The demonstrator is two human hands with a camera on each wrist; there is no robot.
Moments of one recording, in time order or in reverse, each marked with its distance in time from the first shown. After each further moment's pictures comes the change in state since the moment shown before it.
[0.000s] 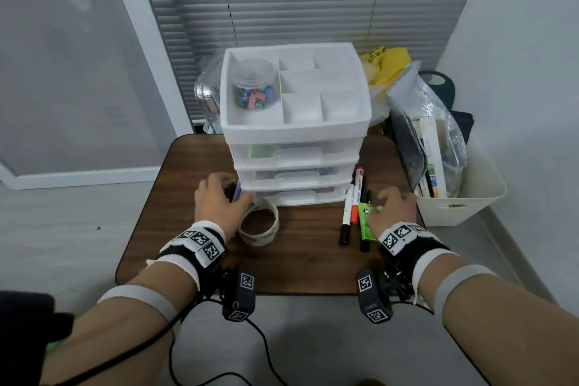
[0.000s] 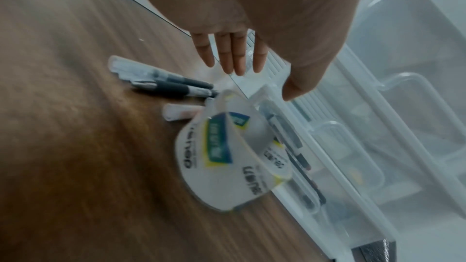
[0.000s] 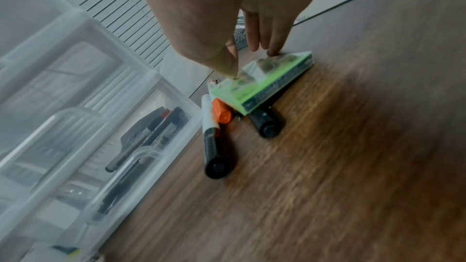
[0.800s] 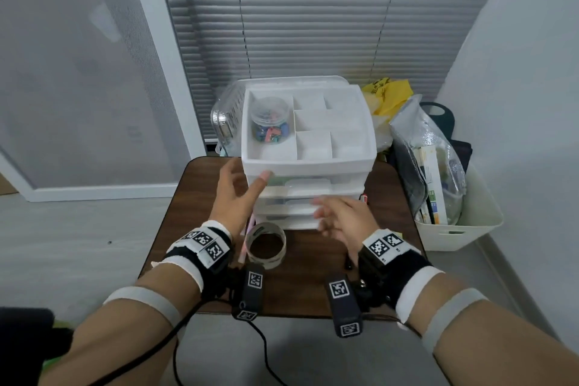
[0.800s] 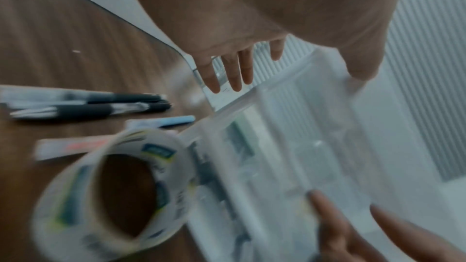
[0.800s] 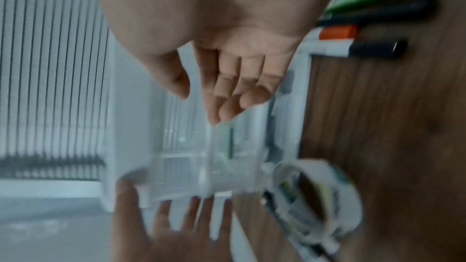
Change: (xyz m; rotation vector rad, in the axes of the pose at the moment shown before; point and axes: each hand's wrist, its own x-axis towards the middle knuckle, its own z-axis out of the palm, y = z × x) left_hand -0.001 0.057 -0.047 -0.619 -0.130 0.062; right_hand -0.056 -0.107 -0.031 0.914 -0.485 0.020
